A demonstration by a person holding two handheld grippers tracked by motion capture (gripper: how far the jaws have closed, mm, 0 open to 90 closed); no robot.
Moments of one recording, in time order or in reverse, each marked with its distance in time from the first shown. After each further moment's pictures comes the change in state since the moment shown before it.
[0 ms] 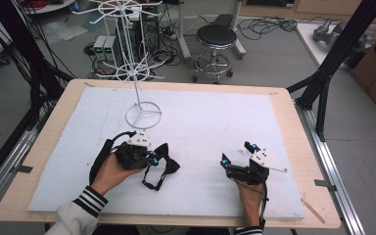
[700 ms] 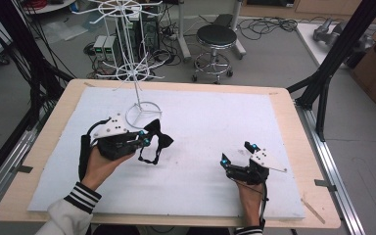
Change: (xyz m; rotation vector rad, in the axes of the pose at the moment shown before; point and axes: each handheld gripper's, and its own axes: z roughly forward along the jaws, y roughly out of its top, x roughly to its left) left arm 0.010 0.010 -0.053 -0.384 0.092 -0.004; right arm 0.000 0.000 0.000 -0.001 -0.002 -0.002
